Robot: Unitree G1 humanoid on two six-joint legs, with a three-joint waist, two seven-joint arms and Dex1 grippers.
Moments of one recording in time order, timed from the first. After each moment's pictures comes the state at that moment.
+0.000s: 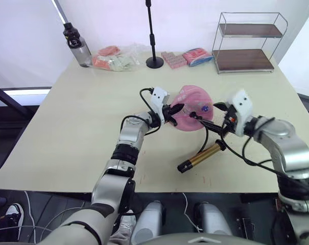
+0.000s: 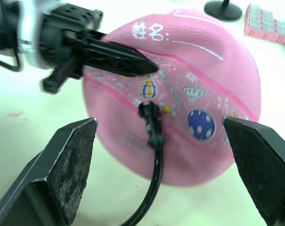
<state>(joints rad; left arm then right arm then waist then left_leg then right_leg) -0.79 0.14 -0.01 0.66 -0.16 0.20 -0.77 -0.31 -0.44 -0.12 -0.34 0.21 0.66 0.80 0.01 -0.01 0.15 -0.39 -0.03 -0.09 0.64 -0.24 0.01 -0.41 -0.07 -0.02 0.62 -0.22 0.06</state>
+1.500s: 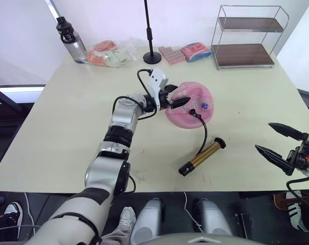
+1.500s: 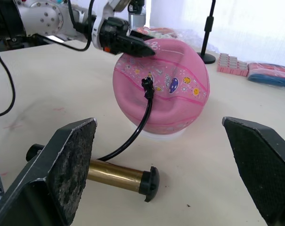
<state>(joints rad) -0.96 0.23 -0.01 0.69 -0.17 0.26 -0.93 0.15 -0.62 -0.51 -0.26 0.64 0.15 1.17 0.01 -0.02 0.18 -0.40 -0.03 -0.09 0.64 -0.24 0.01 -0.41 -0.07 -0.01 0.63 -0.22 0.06</state>
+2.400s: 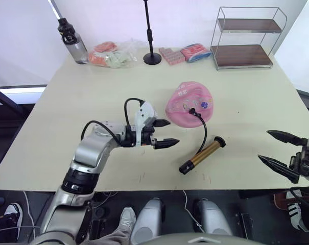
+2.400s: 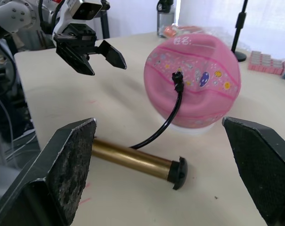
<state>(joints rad) -0.44 0.54 -0.16 -0.20 -0.36 0.69 -1.02 0.17 -0.70 -0.49 -0.14 0.70 0.10 1.33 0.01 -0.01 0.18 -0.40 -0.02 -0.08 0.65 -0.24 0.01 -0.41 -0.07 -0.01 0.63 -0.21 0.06</state>
